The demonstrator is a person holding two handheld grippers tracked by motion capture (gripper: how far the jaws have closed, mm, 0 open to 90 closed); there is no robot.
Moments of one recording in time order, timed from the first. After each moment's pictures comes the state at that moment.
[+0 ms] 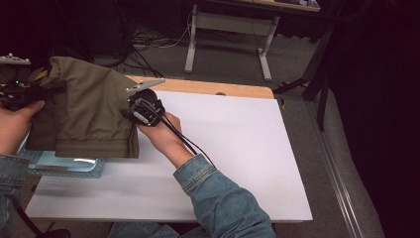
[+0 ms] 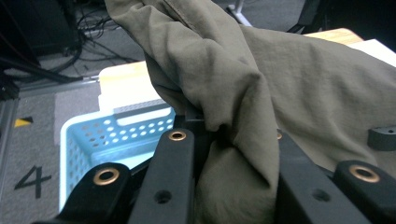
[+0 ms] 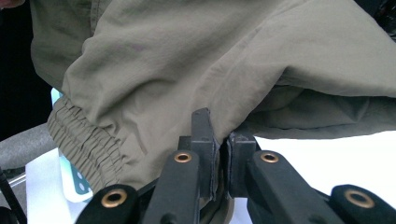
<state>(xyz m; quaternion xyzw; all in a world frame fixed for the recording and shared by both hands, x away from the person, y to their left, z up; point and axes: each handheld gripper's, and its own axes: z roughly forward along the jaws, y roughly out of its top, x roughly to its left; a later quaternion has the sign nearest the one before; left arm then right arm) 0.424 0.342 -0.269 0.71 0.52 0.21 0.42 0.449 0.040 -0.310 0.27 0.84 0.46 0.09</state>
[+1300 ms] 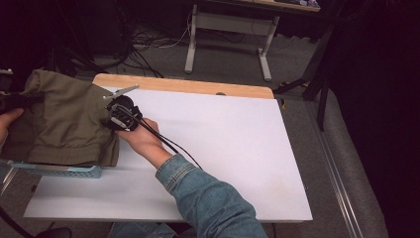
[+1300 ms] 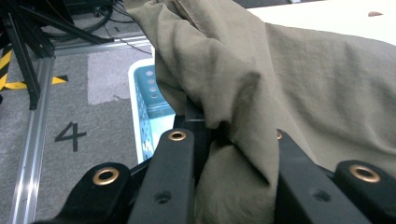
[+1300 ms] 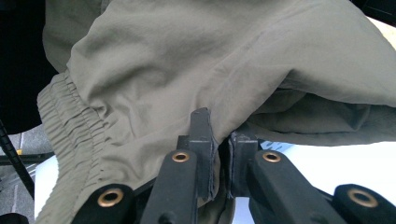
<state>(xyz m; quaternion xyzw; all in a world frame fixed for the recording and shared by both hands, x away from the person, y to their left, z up) 0.436 0.396 -0.305 0.71 0.57 0.21 0.35 0.462 0.096 -0.350 0.25 0.86 0.45 0.04</state>
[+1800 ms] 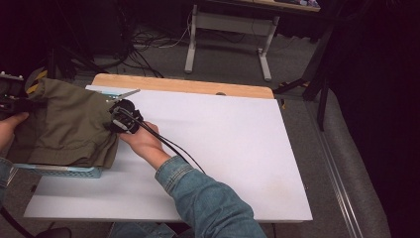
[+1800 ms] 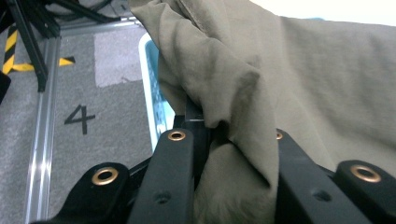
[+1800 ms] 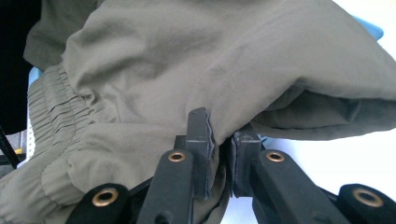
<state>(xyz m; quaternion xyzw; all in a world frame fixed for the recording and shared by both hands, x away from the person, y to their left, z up) 0.456 0.403 -0.337 0.72 0.59 0.20 0.31 0.473 0.098 -0.374 0.28 0.86 0.43 0.02</state>
